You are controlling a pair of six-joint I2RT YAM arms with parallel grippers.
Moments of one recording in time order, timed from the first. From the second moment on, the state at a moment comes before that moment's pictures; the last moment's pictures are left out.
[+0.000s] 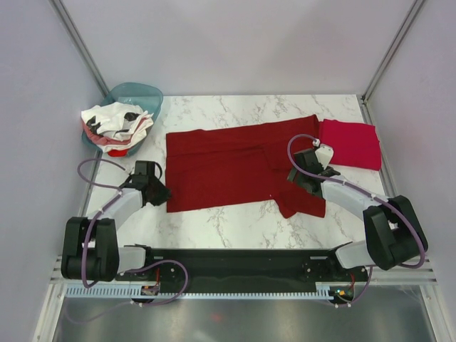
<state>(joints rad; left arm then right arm) -0.06 1.27 0.54 -0.32 -0.02 -0.80 0.37 1.40 0.71 -0.26 0.45 0.72</state>
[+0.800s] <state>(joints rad) 0.07 1.28 0.61 -0.32 -0.13 -0.80 0.36 1.33 0.68 -0.24 0.44 0.73</state>
